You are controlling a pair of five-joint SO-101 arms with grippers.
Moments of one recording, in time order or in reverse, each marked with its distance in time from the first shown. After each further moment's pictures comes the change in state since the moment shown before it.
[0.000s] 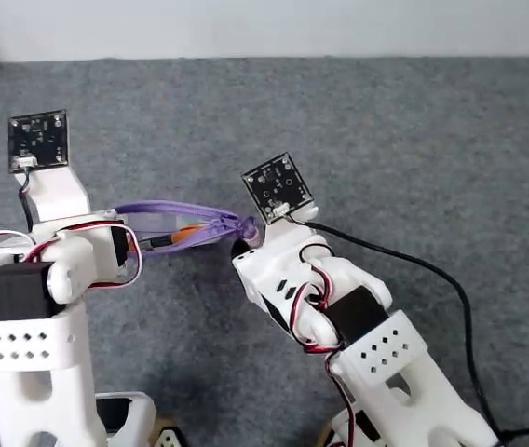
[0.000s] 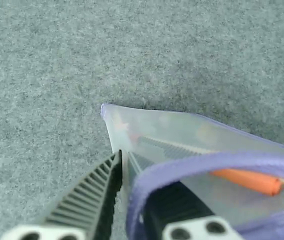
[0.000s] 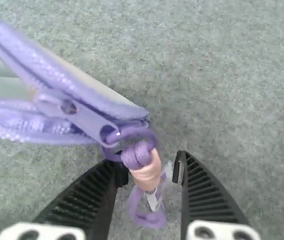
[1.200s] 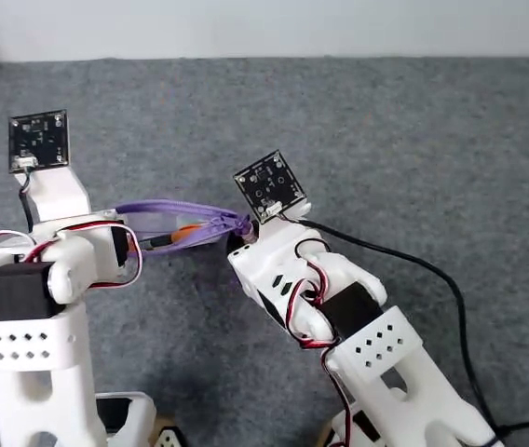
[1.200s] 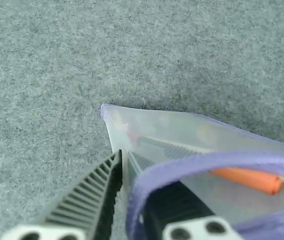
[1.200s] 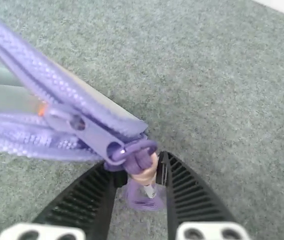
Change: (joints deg) left arm 0.0 -0.1 0.0 0.0 -0.1; right arm 0.0 1.8 0.0 -4.2 2.7
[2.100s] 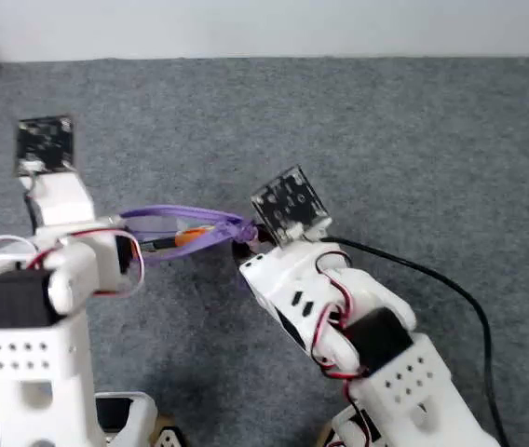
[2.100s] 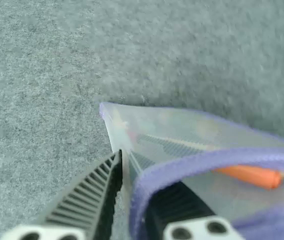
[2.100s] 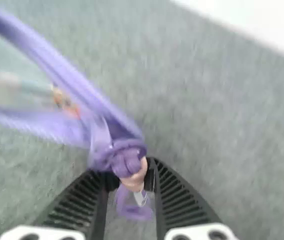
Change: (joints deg) left arm 2.2 -2.8 0.0 2.6 -3.0; right arm 0.3 -11.6 0.0 5.3 4.4
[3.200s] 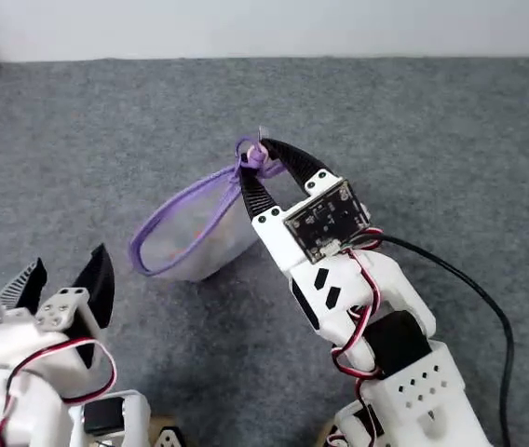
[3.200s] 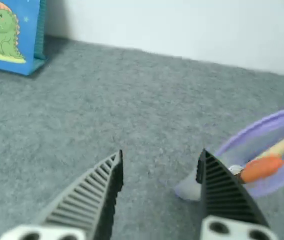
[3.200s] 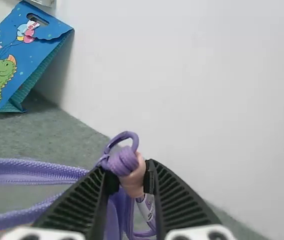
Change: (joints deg) left arm -10.4 -26.8 -2.5 5.2 0.8; right arm 5.8 -2.5 -0.1 -28.0 13.0
